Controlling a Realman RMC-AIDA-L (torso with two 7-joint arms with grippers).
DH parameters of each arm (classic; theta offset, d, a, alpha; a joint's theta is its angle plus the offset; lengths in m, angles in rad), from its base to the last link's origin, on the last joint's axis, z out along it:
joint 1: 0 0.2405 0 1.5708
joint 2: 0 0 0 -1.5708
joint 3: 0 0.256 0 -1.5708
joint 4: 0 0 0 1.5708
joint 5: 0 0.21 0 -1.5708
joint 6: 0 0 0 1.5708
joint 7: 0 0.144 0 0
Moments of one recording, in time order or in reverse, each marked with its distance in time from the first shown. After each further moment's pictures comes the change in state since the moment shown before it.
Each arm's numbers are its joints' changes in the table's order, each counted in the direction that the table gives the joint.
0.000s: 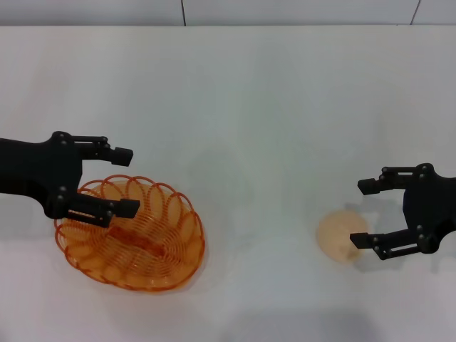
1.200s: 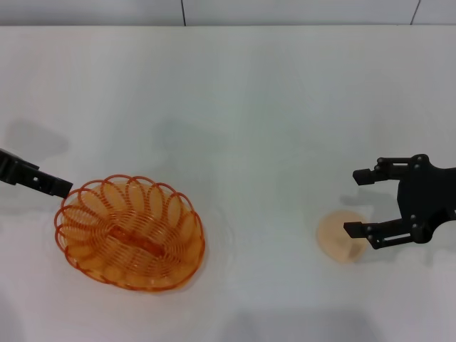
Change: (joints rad) left arm -0.101 -0.008 0.007 0.274 0.481 -0.012 -0.767; right arm 0.018 -0.002 0.001 0.021 0.018 0.023 0.002
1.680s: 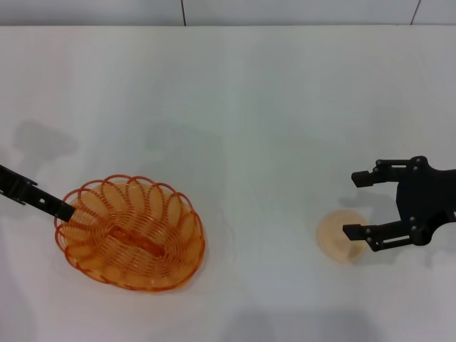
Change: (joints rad) left arm -0.051 0.026 0.035 -0.090 0.151 -0.035 -0.044; right arm 0.001 -0.001 -0.002 0.004 0.002 -0.006 0.000
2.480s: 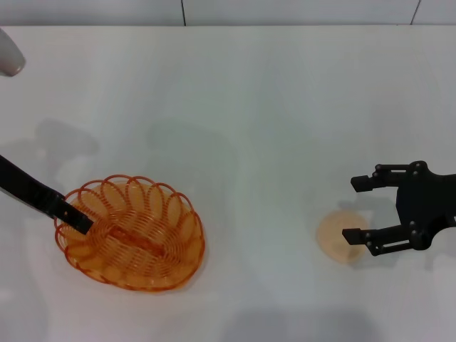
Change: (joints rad) left arm -0.055 0.023 0.074 -0.149 0.061 -0.114 -0.031; right arm -0.007 0.000 -0.002 0.014 0.012 -0.005 -0.001
